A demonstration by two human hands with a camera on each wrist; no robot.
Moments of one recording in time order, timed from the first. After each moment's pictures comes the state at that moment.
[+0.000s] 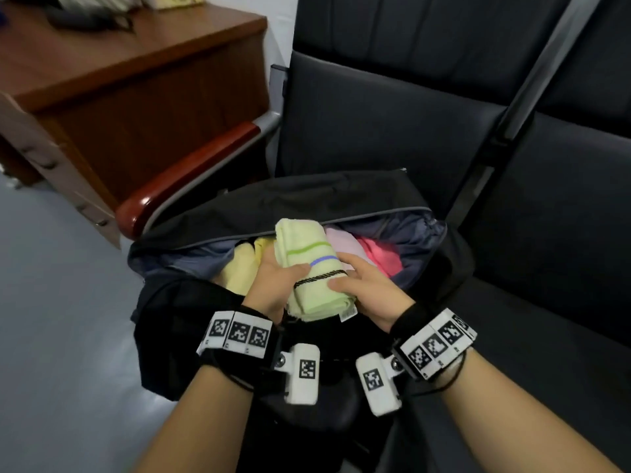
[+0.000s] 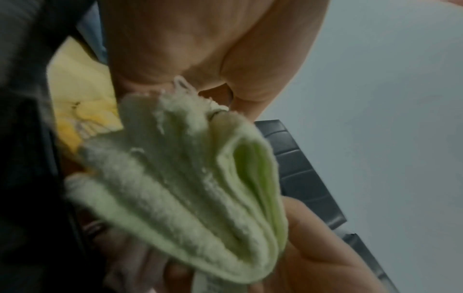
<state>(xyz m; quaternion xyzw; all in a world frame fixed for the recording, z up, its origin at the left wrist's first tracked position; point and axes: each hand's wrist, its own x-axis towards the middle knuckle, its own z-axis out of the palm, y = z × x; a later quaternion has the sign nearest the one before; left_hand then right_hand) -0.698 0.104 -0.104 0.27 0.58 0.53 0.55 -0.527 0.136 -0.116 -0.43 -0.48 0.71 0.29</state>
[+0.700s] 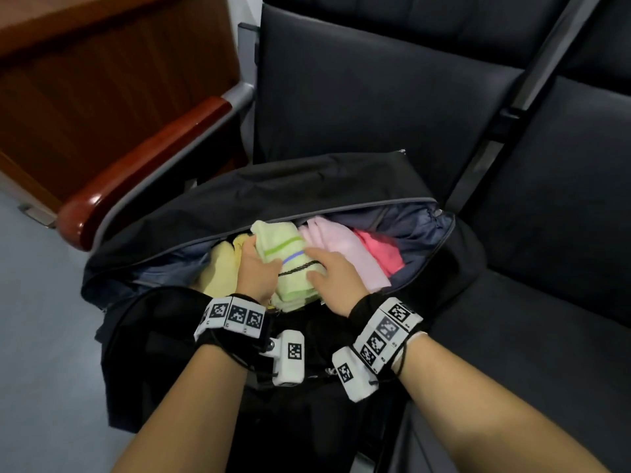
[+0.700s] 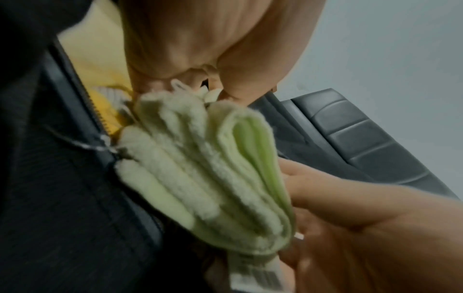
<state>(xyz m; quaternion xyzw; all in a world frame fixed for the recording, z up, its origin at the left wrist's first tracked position) -0.724 0.175 -0.188 0.28 0.69 0.48 0.46 -0.569 0.184 -0.180 -0.55 -0.70 0.41 0.19</state>
